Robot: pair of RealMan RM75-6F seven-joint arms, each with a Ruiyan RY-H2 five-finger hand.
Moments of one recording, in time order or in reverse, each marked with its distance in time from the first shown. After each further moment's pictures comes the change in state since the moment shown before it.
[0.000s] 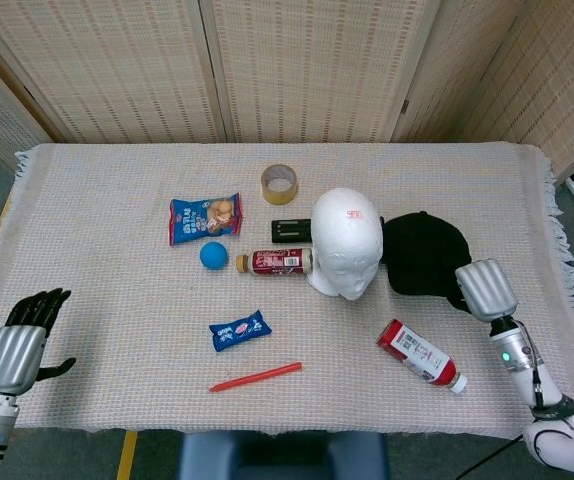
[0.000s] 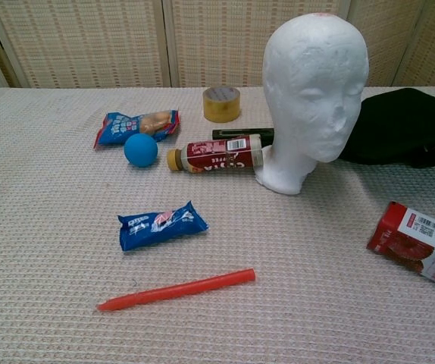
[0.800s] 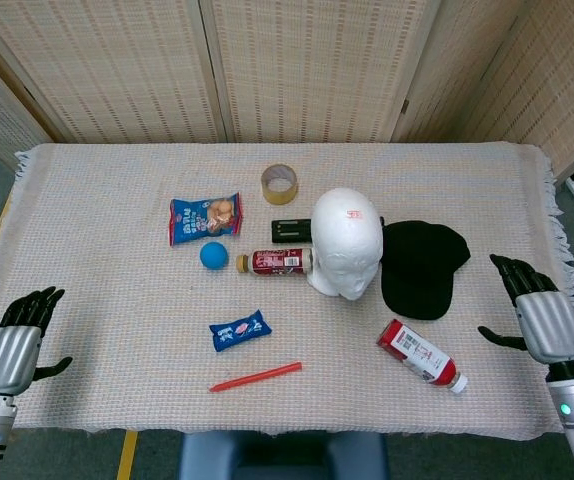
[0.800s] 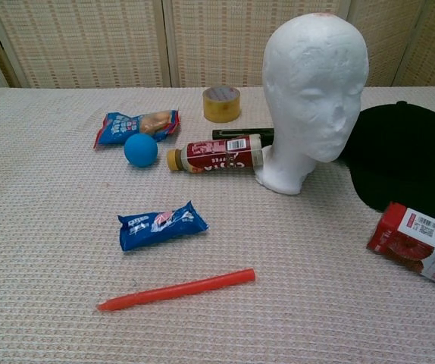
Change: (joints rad) left arm 0.009 -0.016 -0.009 0.005 -0.019 0.022 0.022; right arm -0.233 0.335 -0.049 -0.515 0.025 0.257 -0.081
